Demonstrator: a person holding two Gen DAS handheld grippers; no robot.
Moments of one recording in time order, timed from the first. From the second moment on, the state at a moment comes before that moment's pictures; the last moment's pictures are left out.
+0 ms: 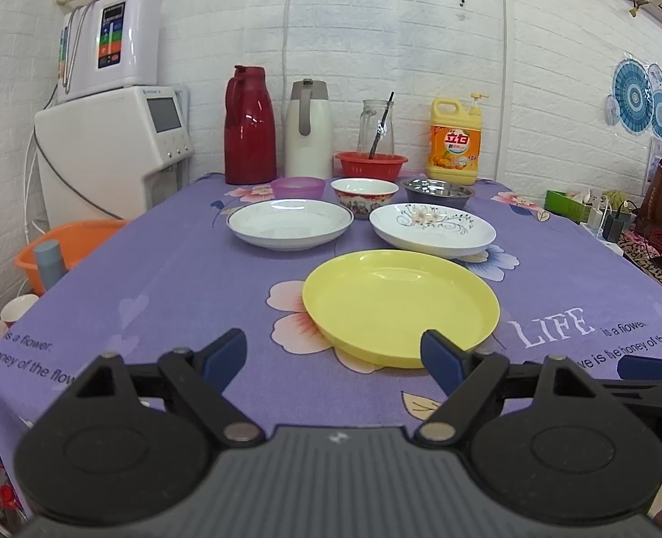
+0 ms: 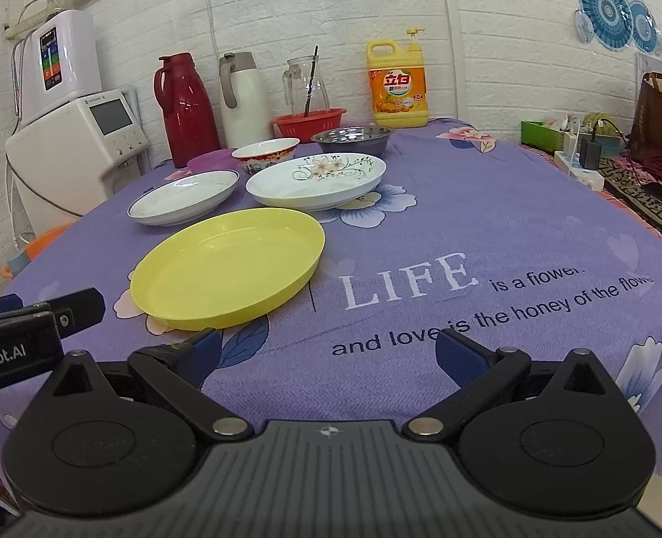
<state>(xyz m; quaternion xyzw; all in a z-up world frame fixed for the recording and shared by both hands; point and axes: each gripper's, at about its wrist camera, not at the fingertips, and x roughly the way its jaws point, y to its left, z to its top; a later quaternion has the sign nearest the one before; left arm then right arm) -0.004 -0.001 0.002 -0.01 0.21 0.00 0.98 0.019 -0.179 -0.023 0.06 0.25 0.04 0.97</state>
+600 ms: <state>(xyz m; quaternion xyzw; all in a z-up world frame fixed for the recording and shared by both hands) -0.002 0.002 0.001 -0.02 0.21 -0.01 0.98 0.020 -0.181 -0.025 0.06 0.25 0.04 0.97</state>
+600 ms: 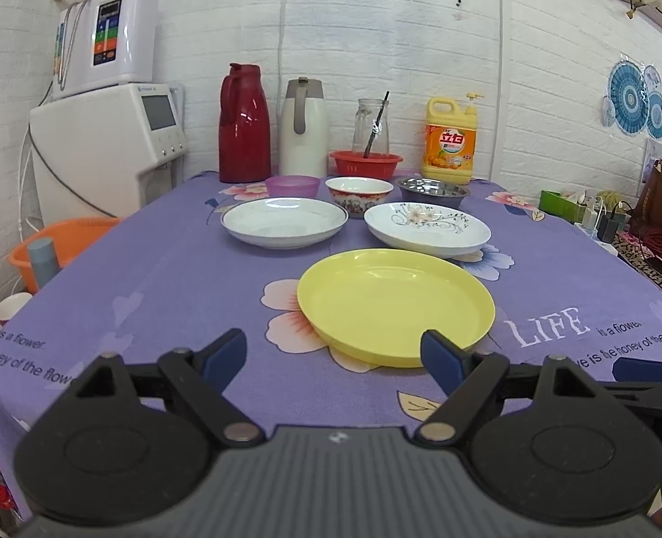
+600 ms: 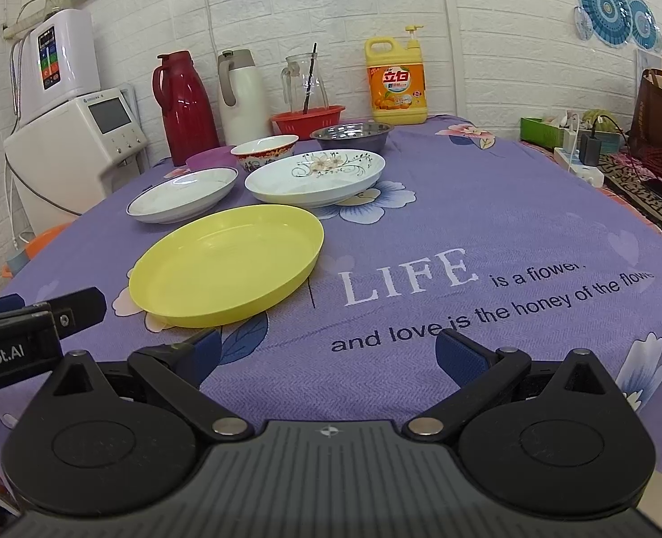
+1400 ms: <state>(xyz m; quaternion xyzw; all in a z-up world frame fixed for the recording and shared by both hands) 0.149 0.048 -0.027 -0.06 0.31 -0.06 0.95 0.151 -0.159 -0.031 -0.01 0.31 0.09 0.95</state>
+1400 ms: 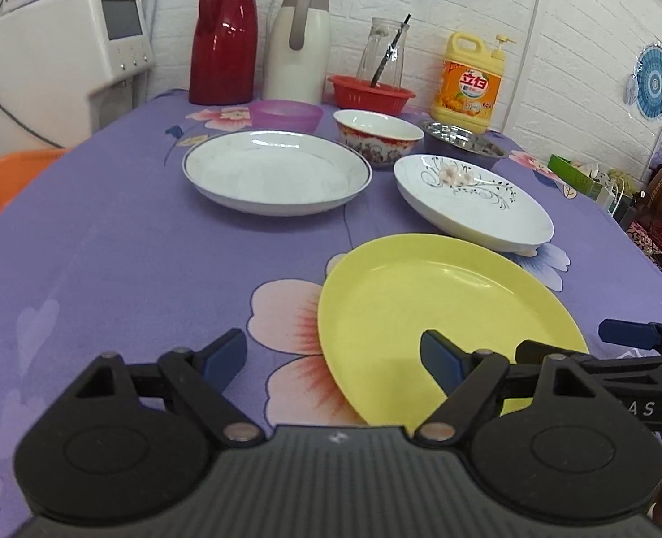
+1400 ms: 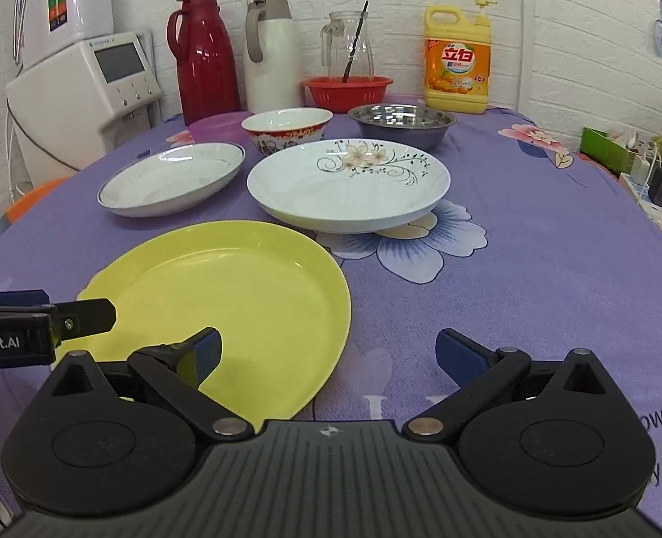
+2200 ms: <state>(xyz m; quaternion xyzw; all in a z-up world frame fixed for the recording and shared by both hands) 0.172 0.044 -0.027 -0.04 0.35 -0.11 0.93 0.159 -0.159 -0.031 -0.03 0.30 0.14 0.94</state>
